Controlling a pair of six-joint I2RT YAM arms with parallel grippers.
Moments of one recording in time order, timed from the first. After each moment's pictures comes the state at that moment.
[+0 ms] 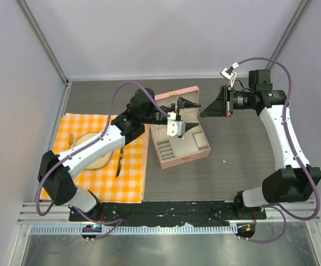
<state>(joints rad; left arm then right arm) -0.81 1.50 1.32 0.14 0.82 0.87 0.03 1.43 1.50 -0.93 -1.36 -0.02</state>
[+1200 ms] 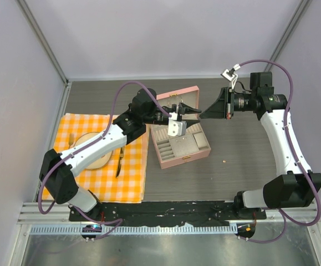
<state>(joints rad) -0.81 1.52 1.32 0.13 0.83 0.88 0.03 1.37 1.44 -0.84 -1.38 0.05</state>
